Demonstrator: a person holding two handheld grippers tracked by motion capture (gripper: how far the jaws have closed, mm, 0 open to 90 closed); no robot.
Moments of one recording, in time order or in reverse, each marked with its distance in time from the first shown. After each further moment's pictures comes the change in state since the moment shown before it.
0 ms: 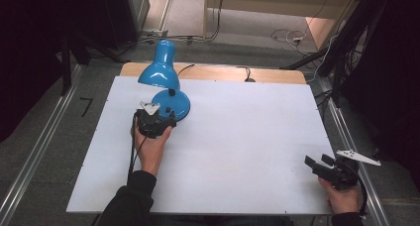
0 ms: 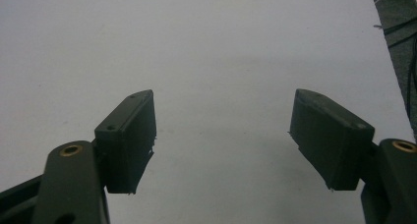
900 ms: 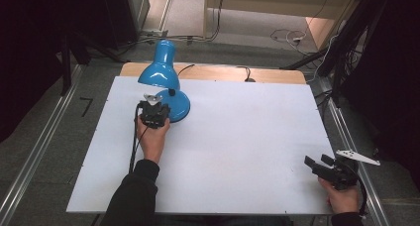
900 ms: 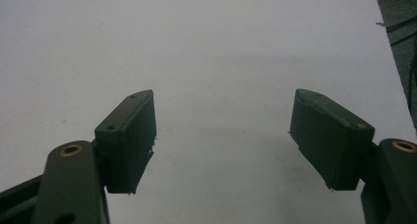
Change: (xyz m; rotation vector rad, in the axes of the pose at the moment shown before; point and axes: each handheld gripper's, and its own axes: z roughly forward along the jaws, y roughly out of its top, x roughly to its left) left arm 0.008 0.012 0.033 0.039 -0.067 0.011; right arm -0.001 0.000 0.002 0.004 0.002 -0.003
